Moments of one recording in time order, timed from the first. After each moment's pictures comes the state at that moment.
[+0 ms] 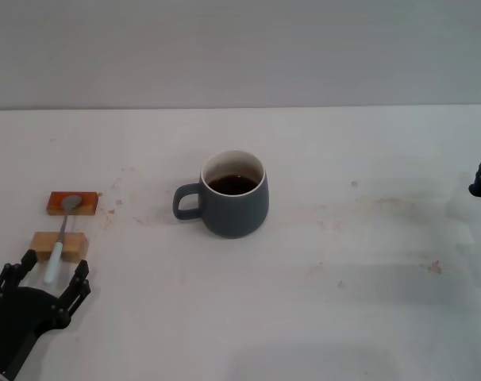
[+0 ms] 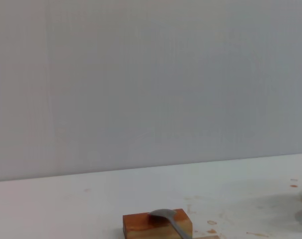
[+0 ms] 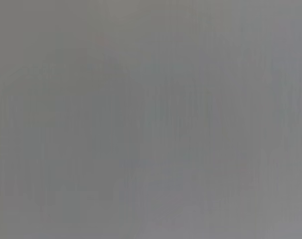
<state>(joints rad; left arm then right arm) -0.07 -2.07 -0.82 -0.30 2.57 1.16 -0.10 0.45 2.08 0.67 0.22 -1.98 -1.04 0.05</state>
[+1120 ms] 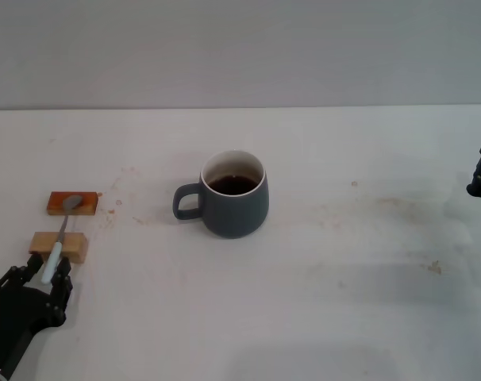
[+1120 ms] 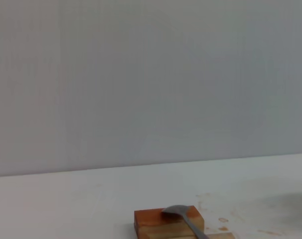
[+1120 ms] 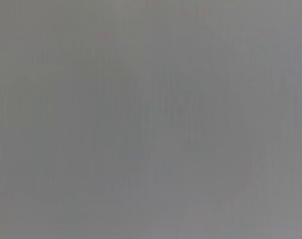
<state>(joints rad) -0.07 -2.07 -0.82 -0.30 2.55 1.14 -0.10 0.45 2.08 0.67 0.22 -1.98 -1.04 0.05</state>
